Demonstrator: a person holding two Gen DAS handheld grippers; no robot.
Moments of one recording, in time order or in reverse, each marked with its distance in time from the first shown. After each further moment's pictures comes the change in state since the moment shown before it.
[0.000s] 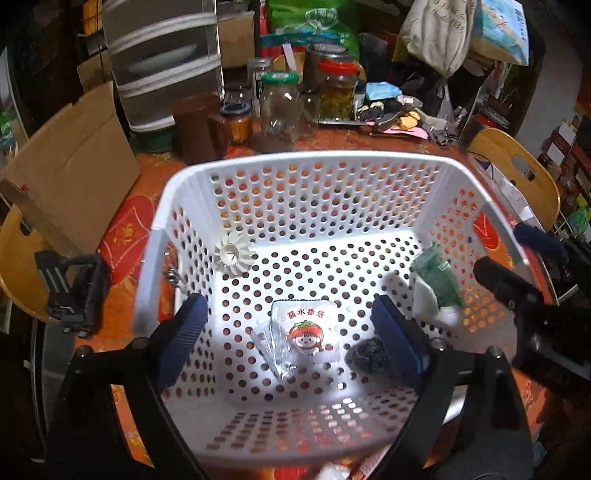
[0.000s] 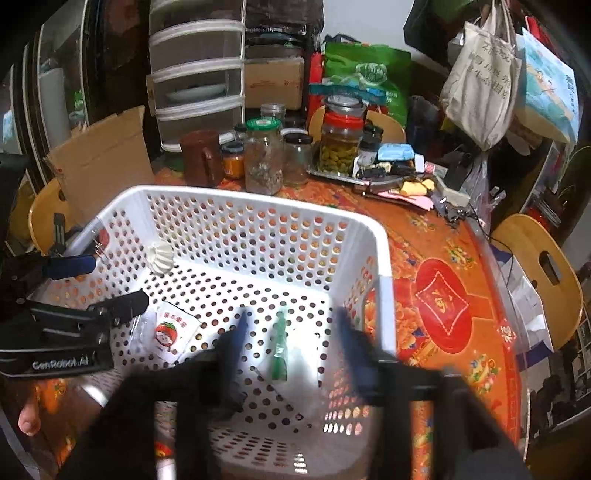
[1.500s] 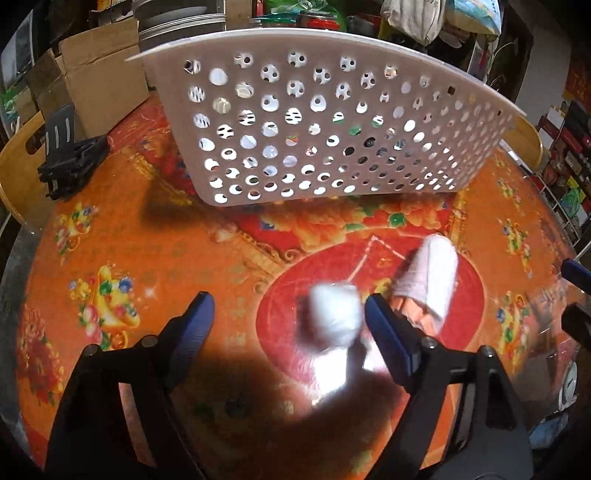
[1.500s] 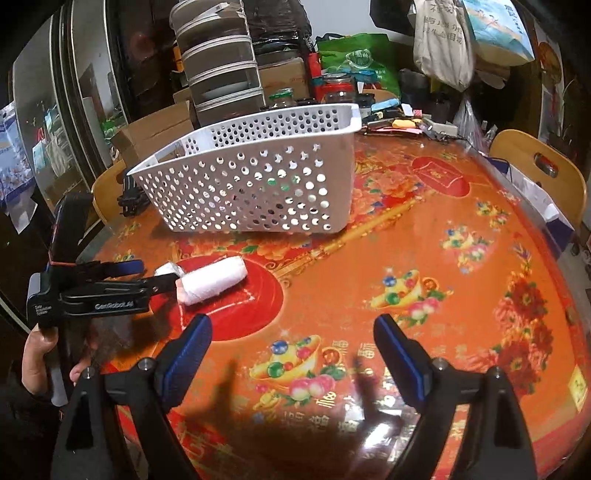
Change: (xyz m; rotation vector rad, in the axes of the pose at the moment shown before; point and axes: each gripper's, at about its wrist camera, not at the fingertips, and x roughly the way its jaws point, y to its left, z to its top) left arm -0.012 -0.007 -0.205 0.005 0.000 -0.028; right arm -0.085 0.001 -0.210 0.152 -0.022 0.184
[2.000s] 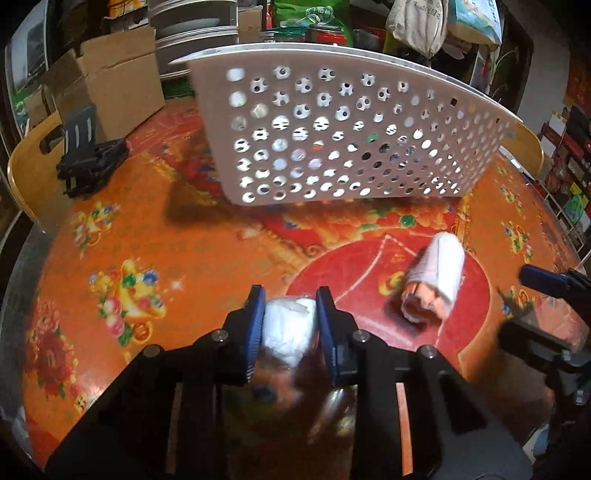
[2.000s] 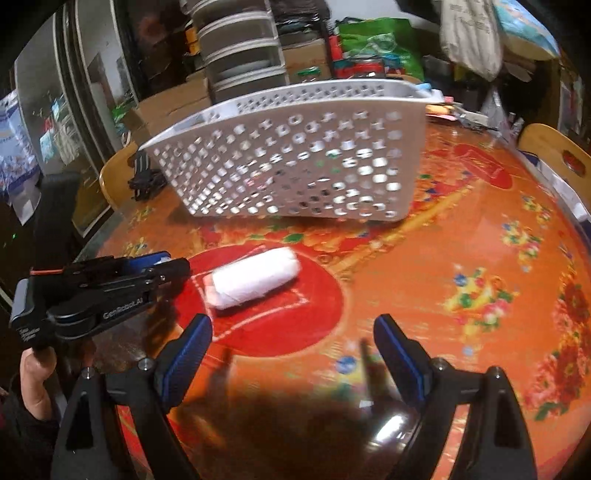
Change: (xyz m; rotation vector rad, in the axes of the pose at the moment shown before) left arm -0.015 0.025 -0.012 -0.027 -0.048 -0.008; right arm 0.053 0.053 0.006 -0.041 0.081 0.058
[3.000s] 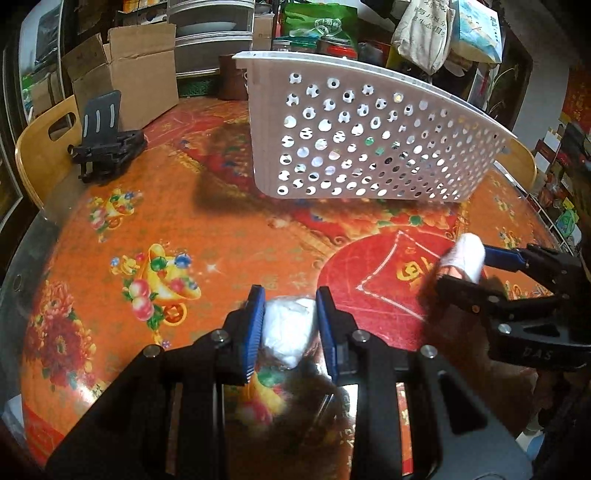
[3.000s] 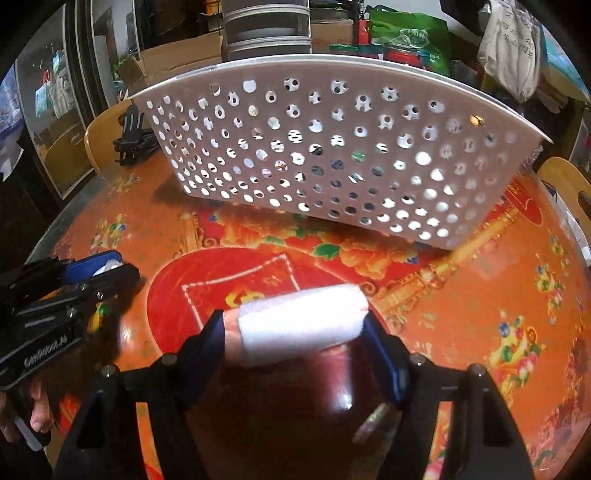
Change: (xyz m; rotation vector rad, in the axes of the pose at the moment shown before) left arm -0.015 0.031 -0.016 -0.032 -0.045 -0.032; right arm 0.042 0.026 0.019 -0.104 0.062 -0.090
